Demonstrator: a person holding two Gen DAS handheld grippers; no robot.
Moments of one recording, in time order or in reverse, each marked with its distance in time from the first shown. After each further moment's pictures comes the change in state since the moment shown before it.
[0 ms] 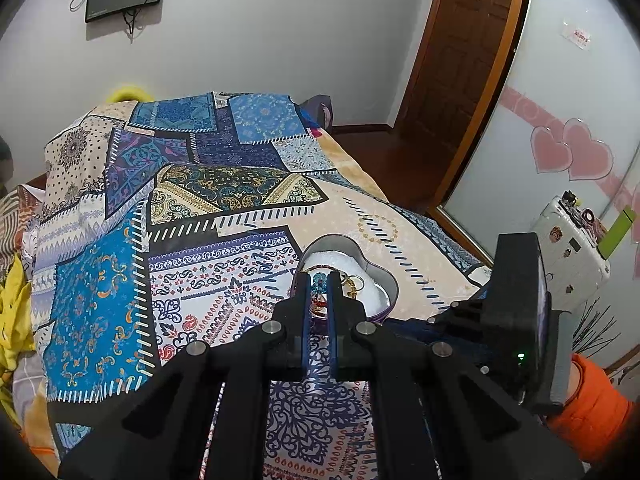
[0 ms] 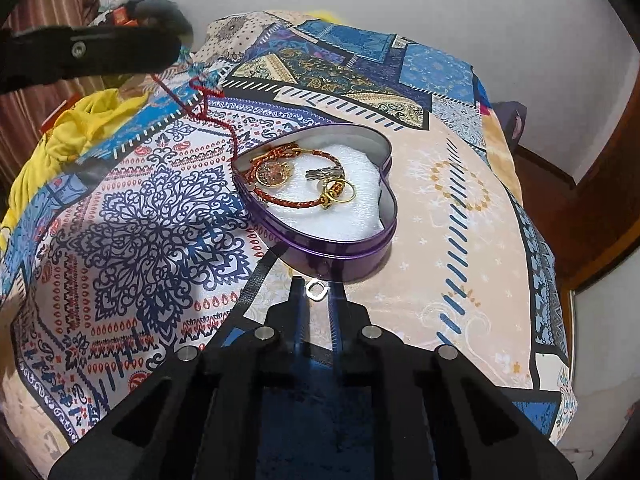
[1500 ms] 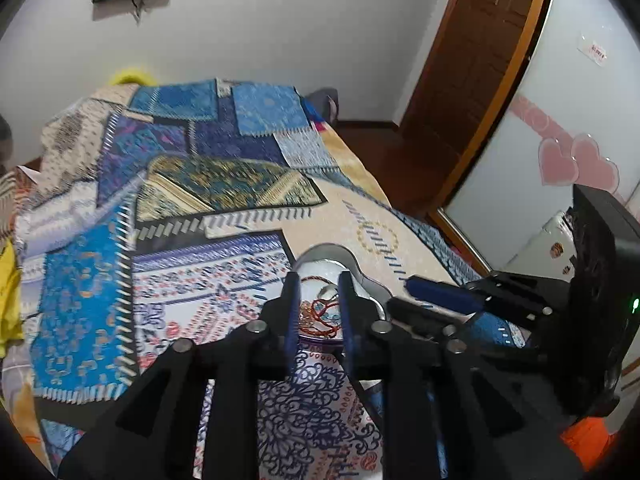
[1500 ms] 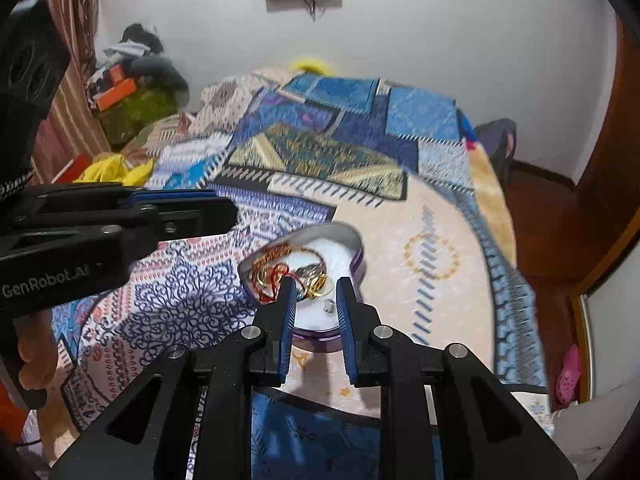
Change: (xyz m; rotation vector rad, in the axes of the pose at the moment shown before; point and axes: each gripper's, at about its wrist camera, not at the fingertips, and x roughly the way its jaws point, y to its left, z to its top) left arm 0.011 0.000 0.013 -0.070 0.016 0.000; right arm -0.057 -0.020 0.031 0.109 -0.193 0.031
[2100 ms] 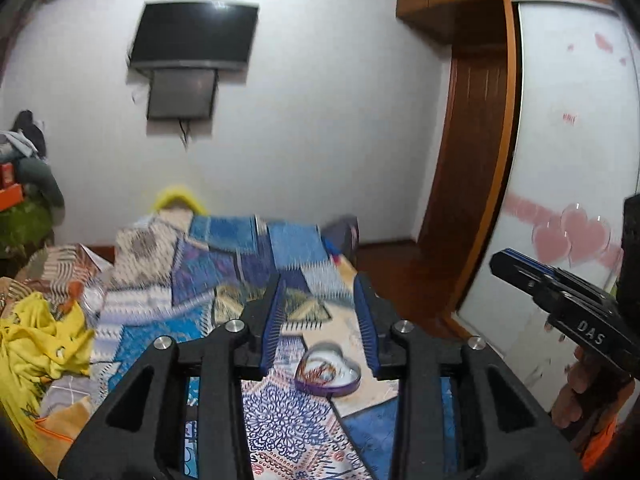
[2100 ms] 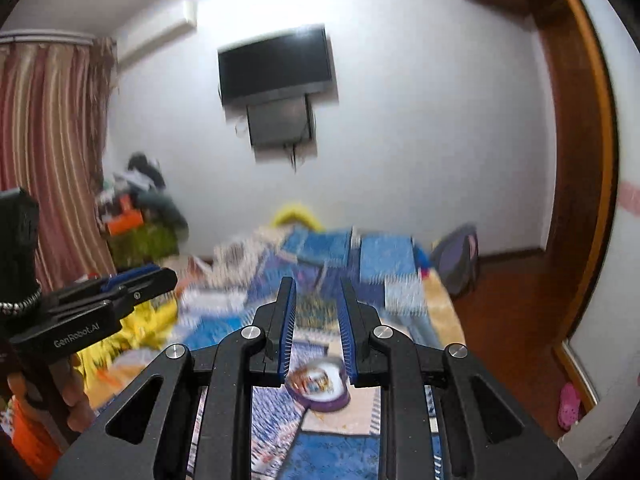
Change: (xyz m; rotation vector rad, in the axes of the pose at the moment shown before) left arm -0.199 -0.055 -0.007 0.020 -0.482 0.121; right arm -0.214 0.030 0.012 0.082 -0.534 -0.059
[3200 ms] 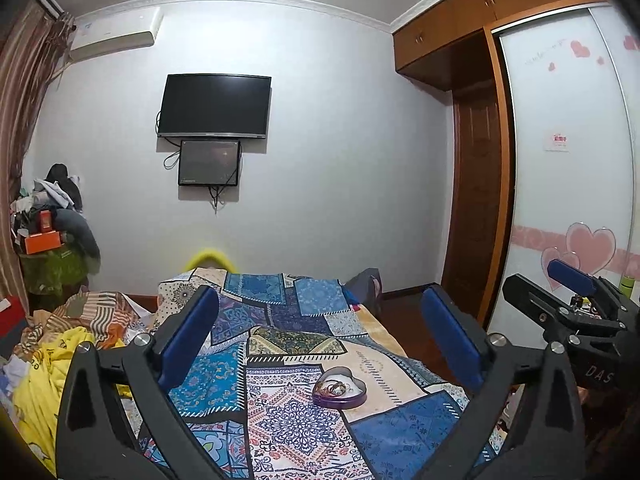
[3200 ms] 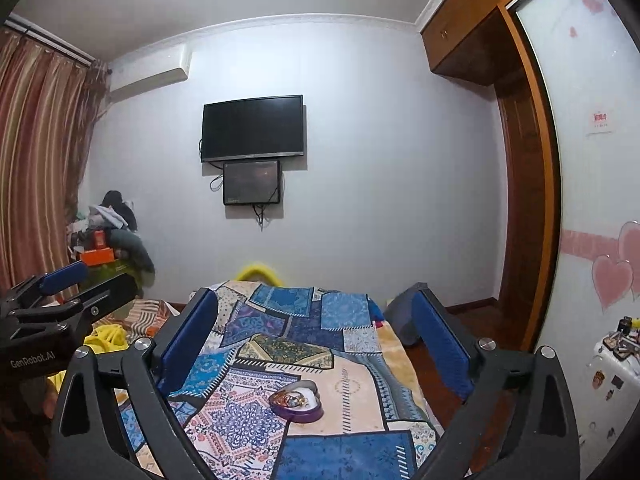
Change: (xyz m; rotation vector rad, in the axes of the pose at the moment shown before) left arm -0.098 -0.031 -0.014 0.075 -0.200 0.106; right arm -0.060 0.035 -0.011 -0.056 -0.168 -0.174
